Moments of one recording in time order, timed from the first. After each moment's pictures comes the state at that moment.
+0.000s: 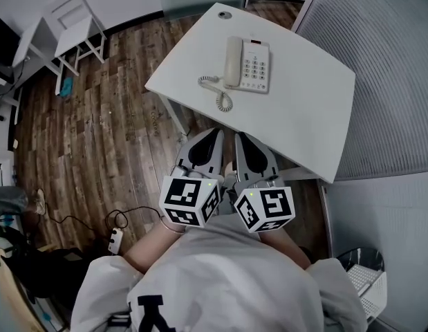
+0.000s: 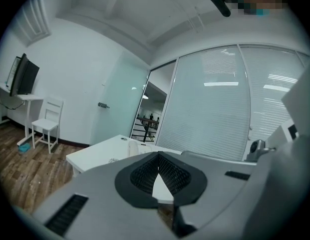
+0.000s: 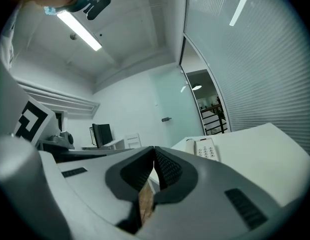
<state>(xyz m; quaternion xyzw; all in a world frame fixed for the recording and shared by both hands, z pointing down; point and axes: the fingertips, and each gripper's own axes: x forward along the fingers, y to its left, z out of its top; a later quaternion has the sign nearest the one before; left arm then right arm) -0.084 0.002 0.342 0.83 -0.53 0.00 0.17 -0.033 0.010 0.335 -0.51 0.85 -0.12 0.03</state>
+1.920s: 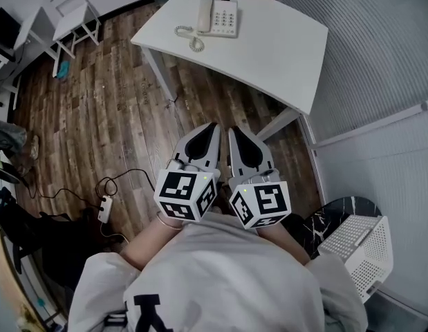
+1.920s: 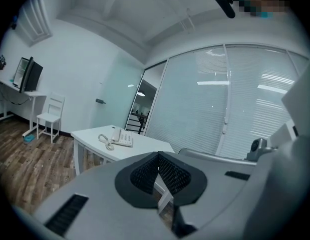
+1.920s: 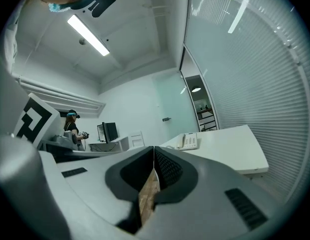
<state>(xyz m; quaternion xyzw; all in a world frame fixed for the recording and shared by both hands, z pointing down) 0.013 0.228 0.352 0.84 -0.51 0.01 0.19 0.055 0.239 0.339 -0.51 0.85 -0.11 0.02</state>
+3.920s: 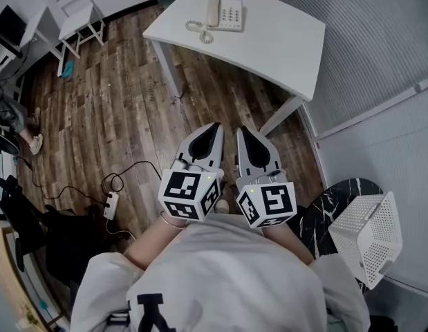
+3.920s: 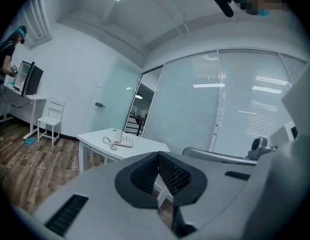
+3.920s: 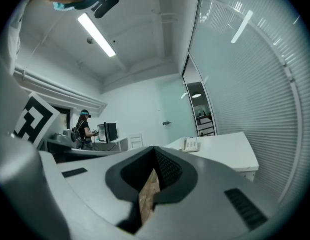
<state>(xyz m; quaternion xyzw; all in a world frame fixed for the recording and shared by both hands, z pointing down) -0.021 0.301 0.335 0.85 -0.50 0.00 0.17 0.031 0.314 0.321 -0.53 0.84 -0.08 0.02</state>
